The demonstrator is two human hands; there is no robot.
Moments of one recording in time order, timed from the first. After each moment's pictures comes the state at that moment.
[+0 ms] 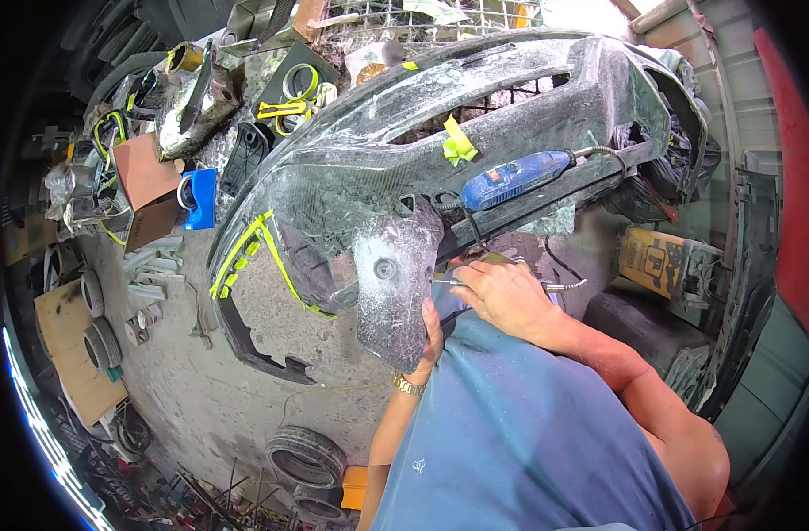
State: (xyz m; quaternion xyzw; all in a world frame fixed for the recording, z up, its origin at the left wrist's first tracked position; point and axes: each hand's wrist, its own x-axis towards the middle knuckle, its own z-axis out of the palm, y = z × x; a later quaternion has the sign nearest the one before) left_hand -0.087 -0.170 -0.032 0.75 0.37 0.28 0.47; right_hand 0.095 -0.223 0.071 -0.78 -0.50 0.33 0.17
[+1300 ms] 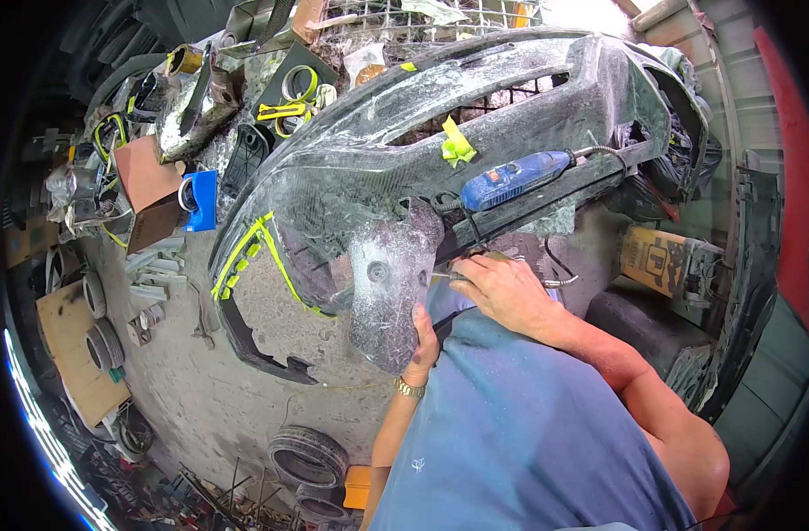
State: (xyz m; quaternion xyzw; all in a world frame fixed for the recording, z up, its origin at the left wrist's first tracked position) left_hand -0.079 -0.165 -0.011 0.74 0.40 0.32 0.44; right_hand 0.099 -0.224 0.062 -0.78 -0.50 0.28 0.25
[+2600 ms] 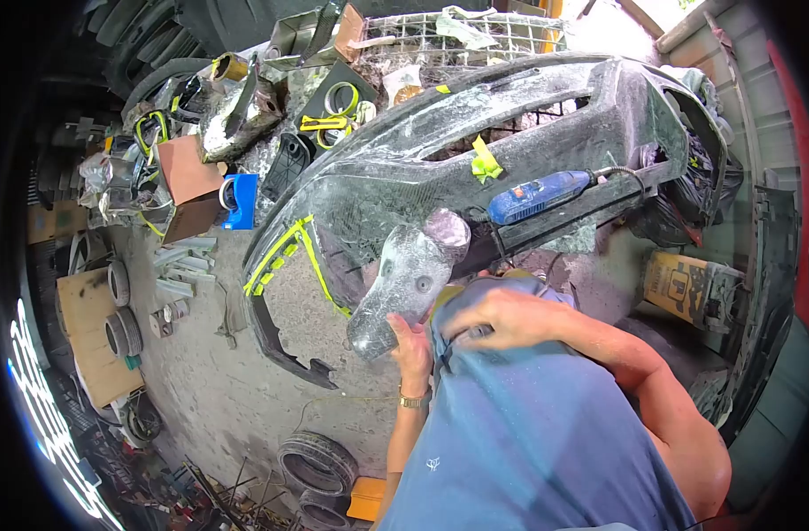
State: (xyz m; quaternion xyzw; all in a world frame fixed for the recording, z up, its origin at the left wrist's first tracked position) left_hand -0.086 -0.140 0.015 0.35 0.48 0.37 0.72; right_hand 0.102 -0.207 0.083 -0.56 -0.58 0.51 0.29
